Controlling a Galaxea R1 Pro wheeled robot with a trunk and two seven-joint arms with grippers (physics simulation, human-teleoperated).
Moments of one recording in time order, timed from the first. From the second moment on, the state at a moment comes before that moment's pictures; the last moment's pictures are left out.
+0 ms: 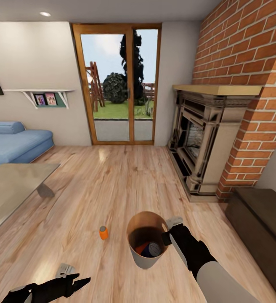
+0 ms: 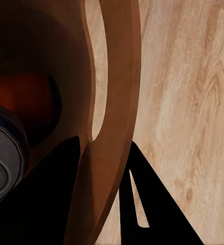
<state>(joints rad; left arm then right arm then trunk) -0.37 0.28 0.01 -0.48 0.19 0.13 -0.99 -0.65 0.10 0.21 -0.68 0.07 0.72 -0.06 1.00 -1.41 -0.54</state>
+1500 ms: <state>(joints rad) -0.37 0.28 0.02 -0.48 0.19 0.13 -0.99 -0.65 0.10 0.21 -0.68 0.07 0.72 -0.06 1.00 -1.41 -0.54</state>
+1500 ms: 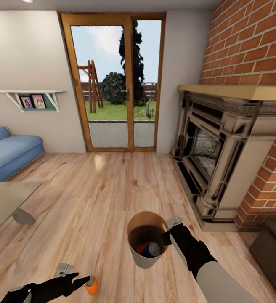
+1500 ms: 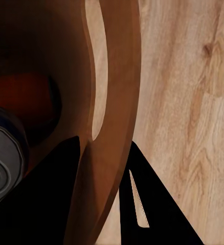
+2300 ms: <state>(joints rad) -0.37 0.20 0.04 -0.47 0.18 -0.12 -0.15 -0.65 0.10 0.21 -0.68 0.07 0.72 -0.06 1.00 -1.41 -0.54</state>
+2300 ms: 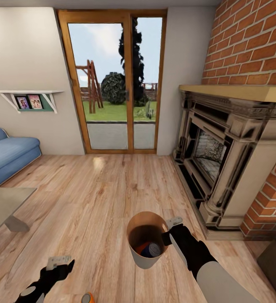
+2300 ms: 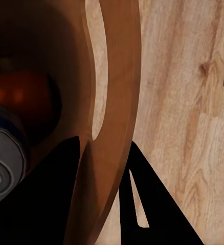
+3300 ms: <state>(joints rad) -0.37 0.19 0.04 -0.47 0.18 -0.14 -0.06 -0.65 0.10 0.21 -0.68 0.07 0.72 -0.06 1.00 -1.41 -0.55</state>
